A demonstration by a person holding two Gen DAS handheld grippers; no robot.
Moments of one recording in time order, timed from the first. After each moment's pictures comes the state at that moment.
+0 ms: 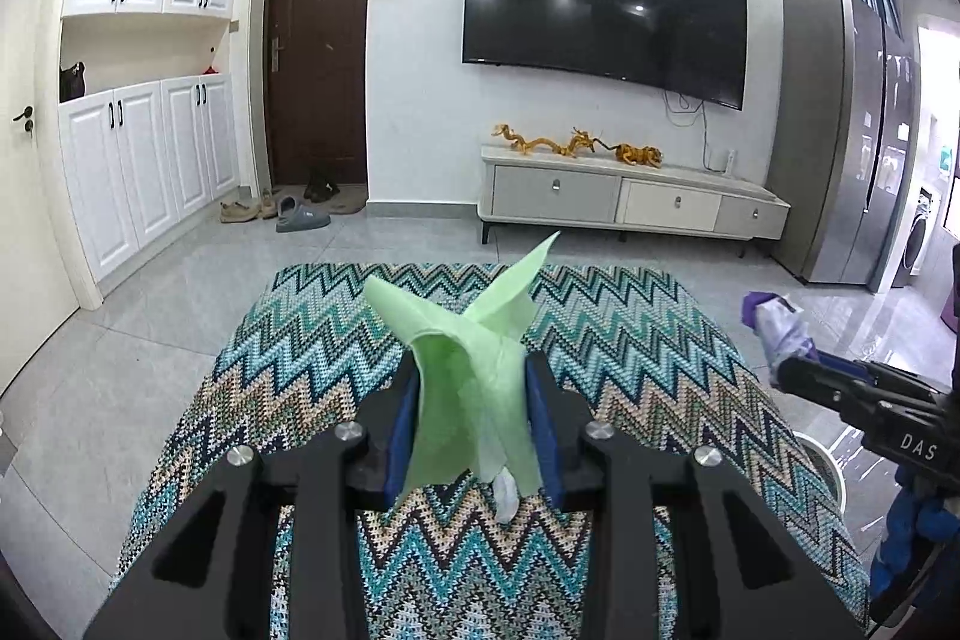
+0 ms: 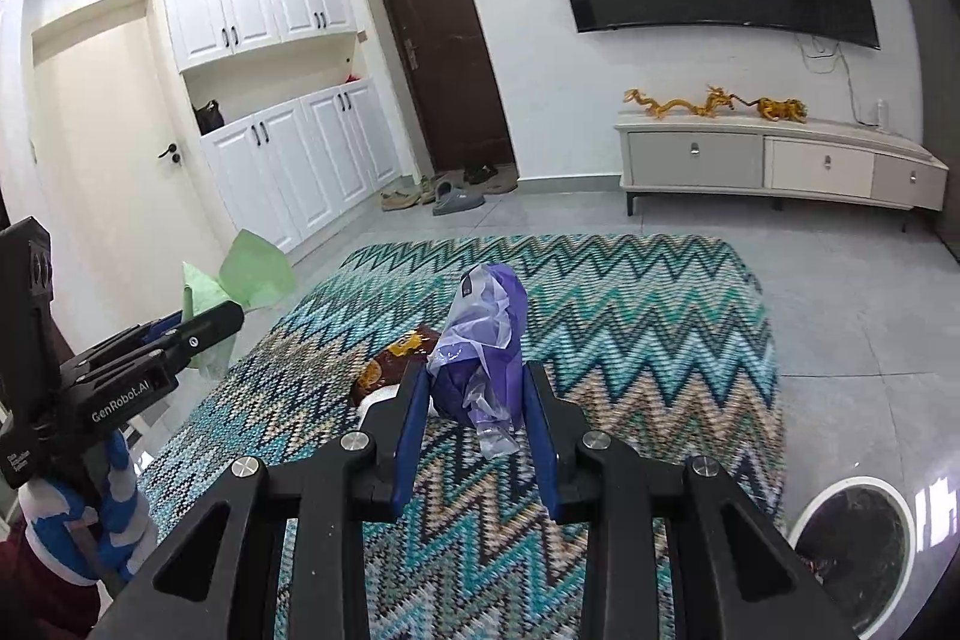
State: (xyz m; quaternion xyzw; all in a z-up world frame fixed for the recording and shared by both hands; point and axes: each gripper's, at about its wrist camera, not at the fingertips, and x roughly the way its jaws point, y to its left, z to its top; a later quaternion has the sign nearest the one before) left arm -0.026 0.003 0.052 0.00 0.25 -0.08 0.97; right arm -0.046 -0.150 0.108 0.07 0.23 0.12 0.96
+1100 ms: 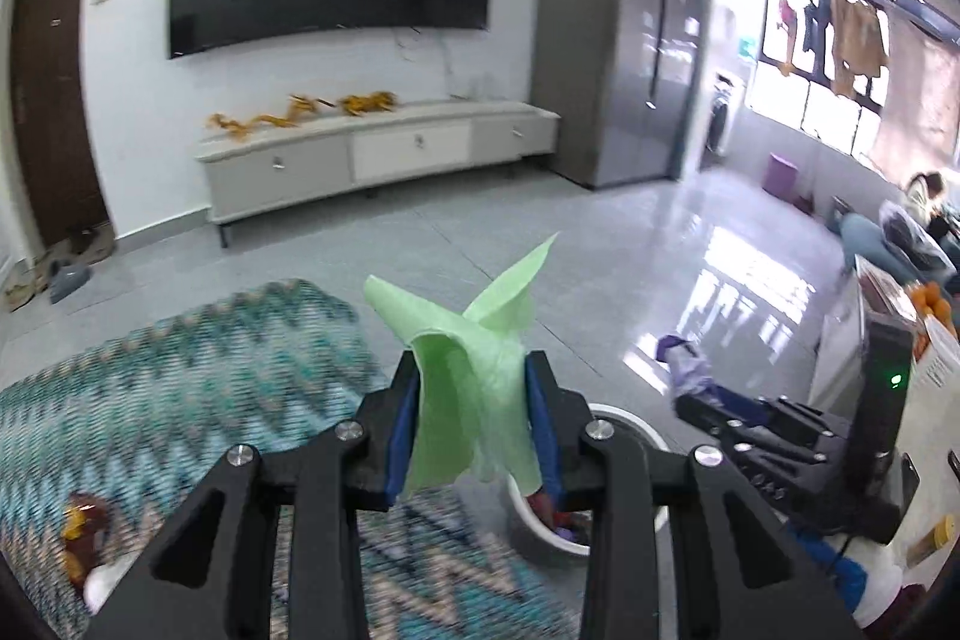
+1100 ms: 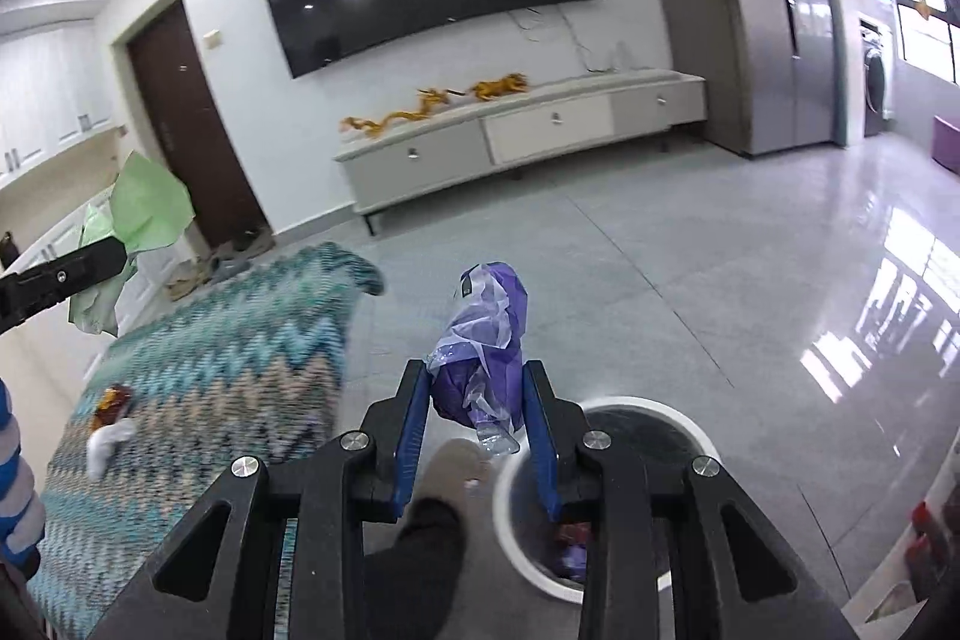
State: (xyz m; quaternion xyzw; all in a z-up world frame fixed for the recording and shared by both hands) left arm 0.019 -0.304 0.060 0.08 0.29 -0.37 0.88; right arm -0.125 -0.391 0.056 0.18 0.23 -0.15 0.94
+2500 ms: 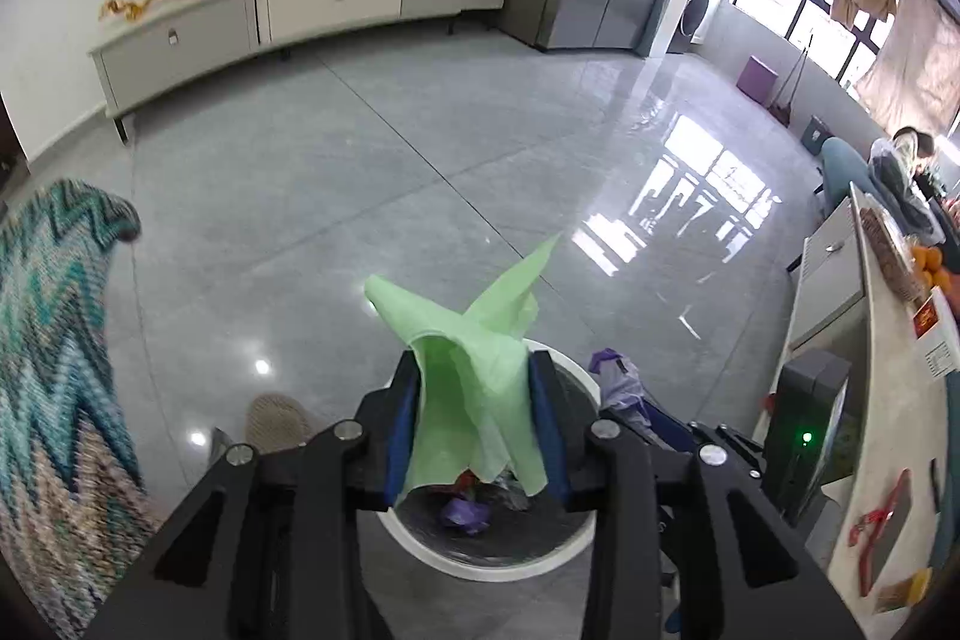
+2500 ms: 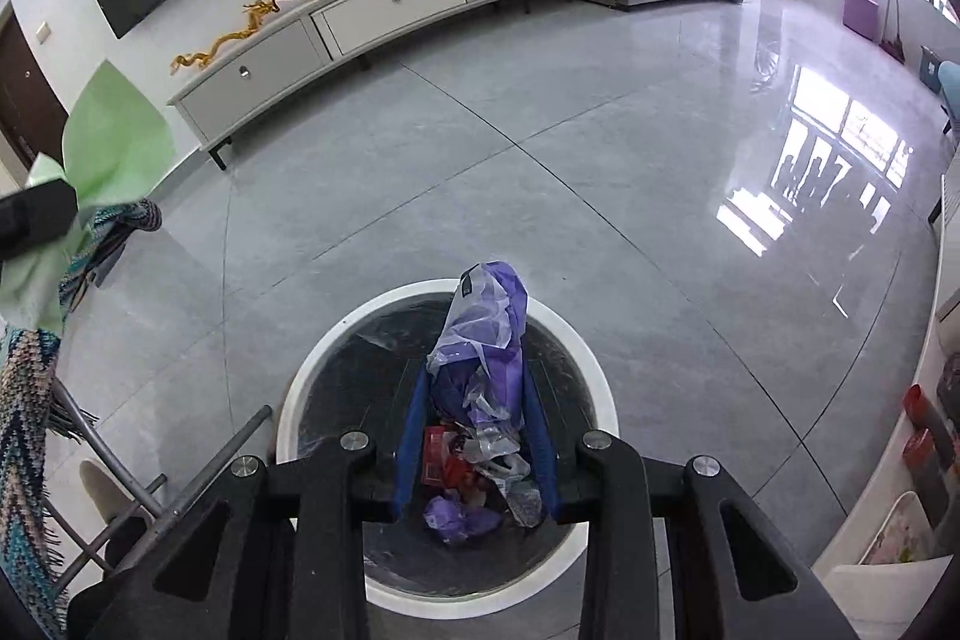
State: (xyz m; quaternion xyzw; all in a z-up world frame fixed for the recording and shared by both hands) left arm 0.054 -0.486 -0.072 0.11 0.45 -0.40 0.79; right arm -0.111 -0.527 -0.086 0.27 0.35 -0.26 0.86
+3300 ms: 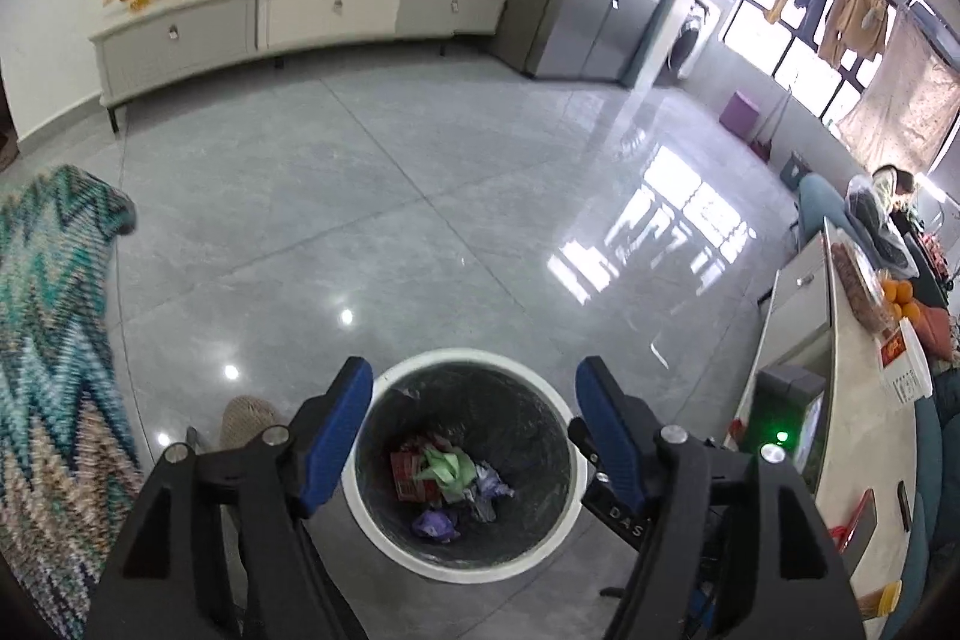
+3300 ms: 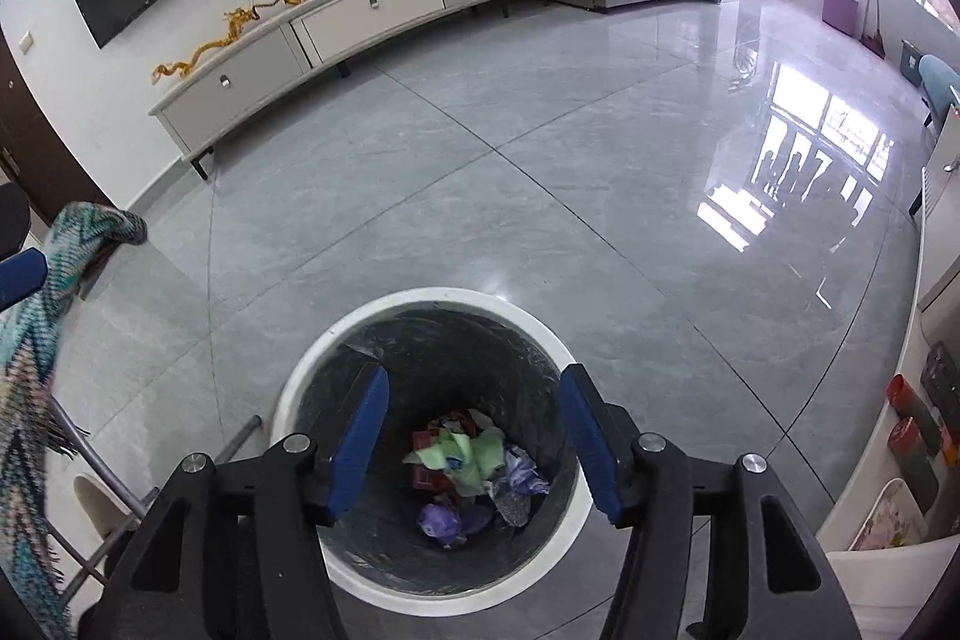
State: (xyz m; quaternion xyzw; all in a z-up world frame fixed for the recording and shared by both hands) left arm 0.045 -0.466 -0.045 0.06 0.43 -0.41 0.80; right arm -0.116 -0.518 -0.070 0.27 0.34 -0.29 0.85
